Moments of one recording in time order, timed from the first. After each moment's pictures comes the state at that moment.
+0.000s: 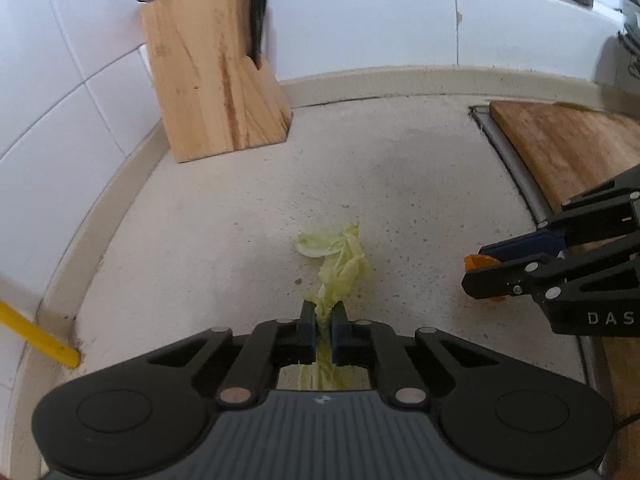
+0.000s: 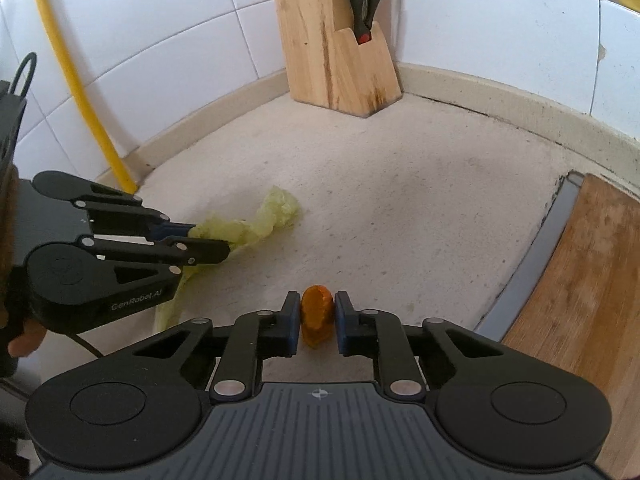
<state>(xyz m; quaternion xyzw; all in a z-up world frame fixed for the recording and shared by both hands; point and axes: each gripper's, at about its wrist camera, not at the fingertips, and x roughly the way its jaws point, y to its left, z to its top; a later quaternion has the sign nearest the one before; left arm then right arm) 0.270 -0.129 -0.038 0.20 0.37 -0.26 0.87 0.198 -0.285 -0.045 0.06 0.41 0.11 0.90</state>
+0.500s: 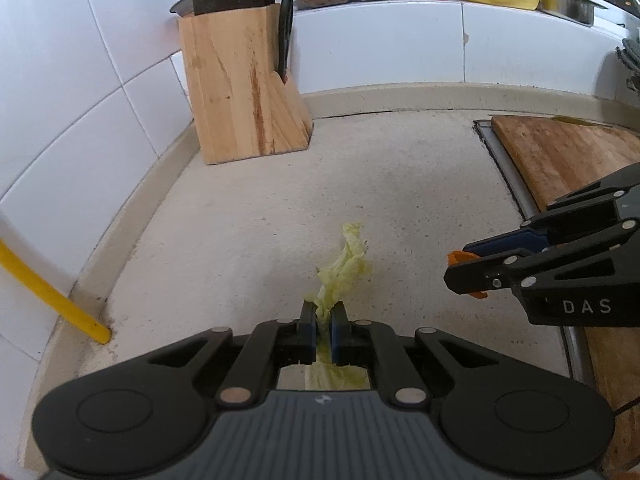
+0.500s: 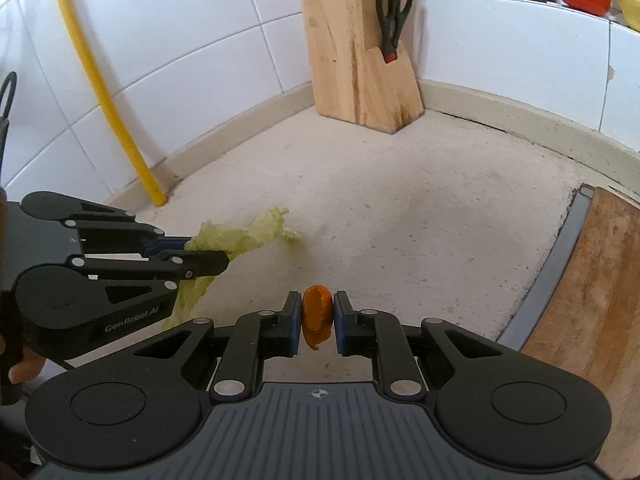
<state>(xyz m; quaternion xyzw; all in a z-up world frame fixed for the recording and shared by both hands) 0.246 -0.107 -0.018 0.19 0.36 -0.24 0.88 0.186 -0.263 -0.032 0.07 0.40 0.13 0.91</state>
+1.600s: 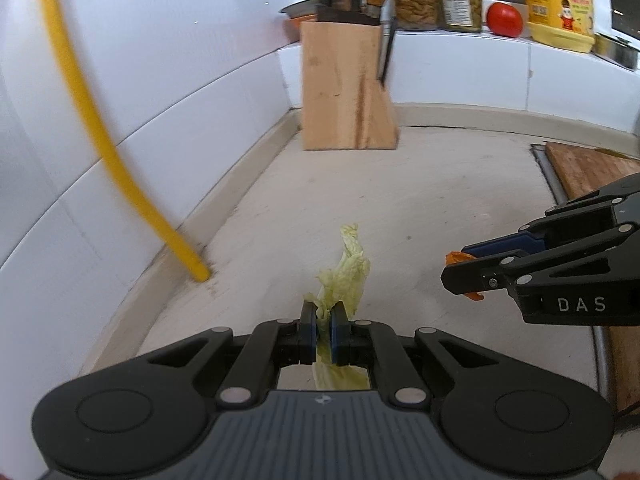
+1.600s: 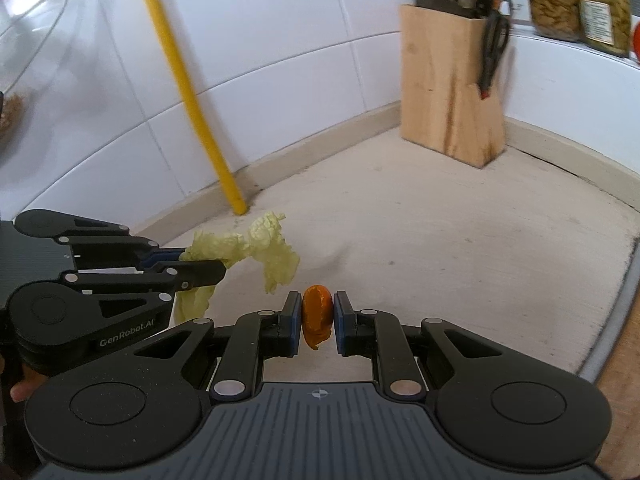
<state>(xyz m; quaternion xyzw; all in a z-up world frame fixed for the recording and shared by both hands) 0.207 -0.024 0.003 0.15 0.35 -0.15 0.91 0.185 -0.196 -0.004 0.05 0.37 0.20 0.91</state>
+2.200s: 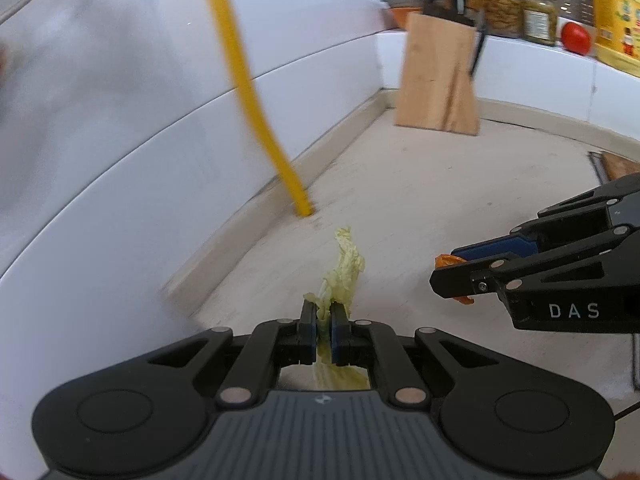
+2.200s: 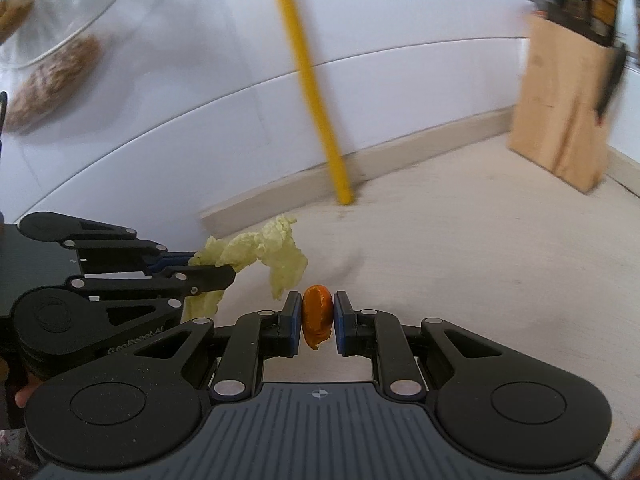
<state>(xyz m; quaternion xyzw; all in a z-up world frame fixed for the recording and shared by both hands) 0.163 0.058 0.002 0.11 0.36 -0.05 0.92 0.176 -0.111 0.000 0.01 0.37 0.29 0.88</state>
